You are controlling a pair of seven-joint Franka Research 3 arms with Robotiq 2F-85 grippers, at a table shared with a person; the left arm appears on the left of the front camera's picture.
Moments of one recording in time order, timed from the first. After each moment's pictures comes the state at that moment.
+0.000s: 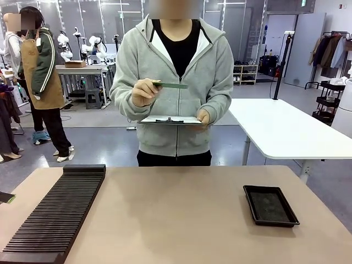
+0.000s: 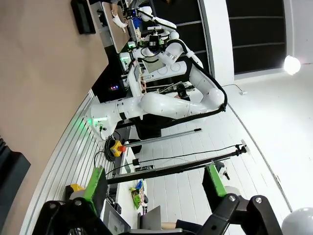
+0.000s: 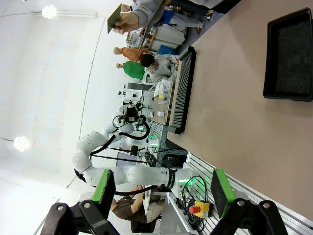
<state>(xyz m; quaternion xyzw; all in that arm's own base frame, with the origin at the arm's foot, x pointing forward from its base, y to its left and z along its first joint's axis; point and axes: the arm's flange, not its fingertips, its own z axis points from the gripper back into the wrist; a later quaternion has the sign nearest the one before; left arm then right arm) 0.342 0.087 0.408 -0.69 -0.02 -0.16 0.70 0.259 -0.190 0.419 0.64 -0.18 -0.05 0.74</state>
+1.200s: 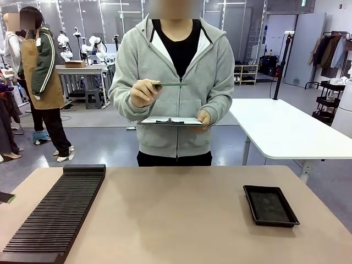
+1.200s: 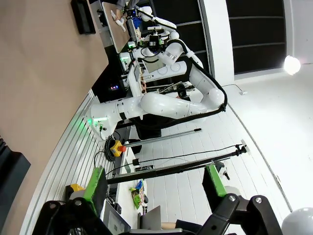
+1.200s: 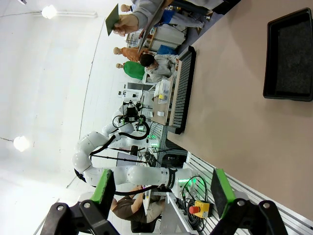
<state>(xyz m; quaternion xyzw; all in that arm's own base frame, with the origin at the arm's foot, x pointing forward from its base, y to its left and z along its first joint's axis) 0.342 0.087 0.408 -0.69 -0.02 -0.16 0.70 0.259 -0.190 0.419 0.64 -0.18 -0.05 0.74</state>
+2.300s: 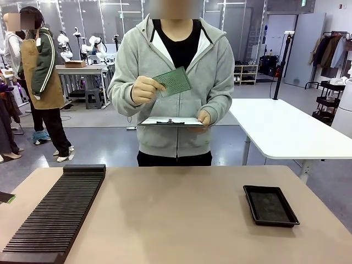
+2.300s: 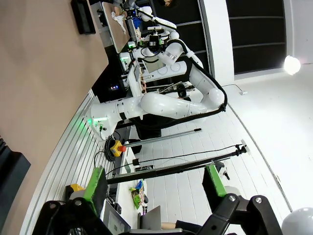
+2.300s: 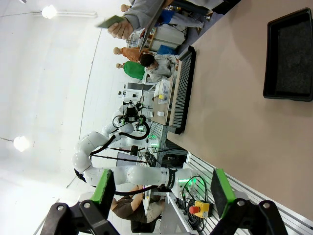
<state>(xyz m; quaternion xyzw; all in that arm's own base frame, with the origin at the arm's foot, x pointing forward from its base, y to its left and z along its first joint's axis) 0.342 0.087 0.408 -0.69 -0.02 -0.16 0.70 0.259 -0.190 0.419 0.64 -0.18 -0.05 0.74</state>
